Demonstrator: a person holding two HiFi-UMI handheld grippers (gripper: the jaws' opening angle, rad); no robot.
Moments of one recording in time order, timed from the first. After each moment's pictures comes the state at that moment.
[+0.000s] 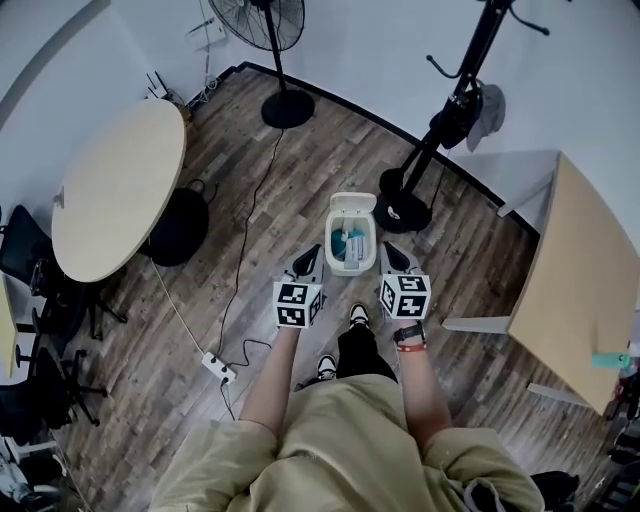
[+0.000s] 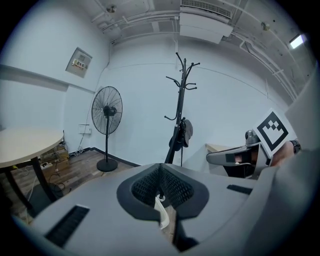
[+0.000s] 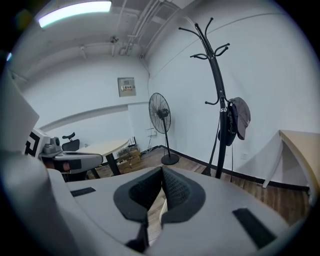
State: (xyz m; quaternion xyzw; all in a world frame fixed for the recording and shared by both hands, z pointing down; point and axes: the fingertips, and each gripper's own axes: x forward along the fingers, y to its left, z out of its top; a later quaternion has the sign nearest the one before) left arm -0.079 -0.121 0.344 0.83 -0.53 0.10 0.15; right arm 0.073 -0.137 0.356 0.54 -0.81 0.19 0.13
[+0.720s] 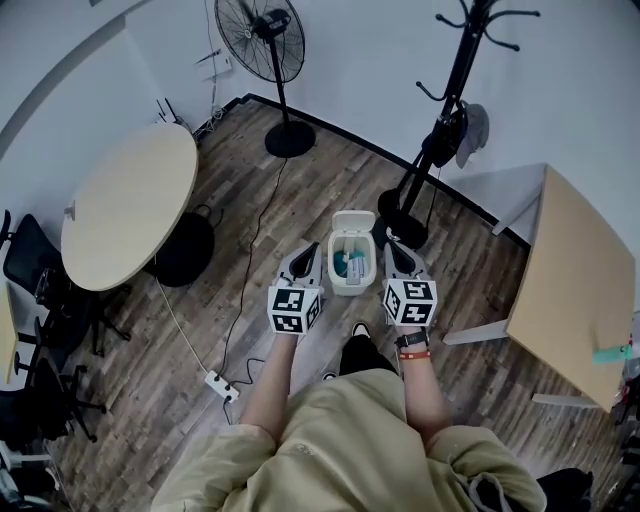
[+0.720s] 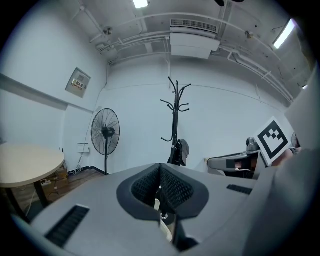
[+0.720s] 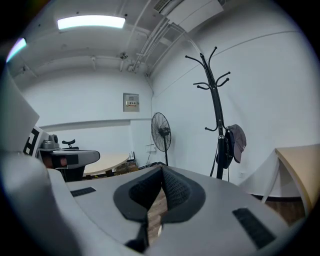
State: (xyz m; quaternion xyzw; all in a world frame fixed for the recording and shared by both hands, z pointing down) left arm -0.097 -0.067 0.232 0.84 -0.53 0.04 0.07; right arm 0.065 -0.083 0.251 0.56 -0.82 0.11 0.07
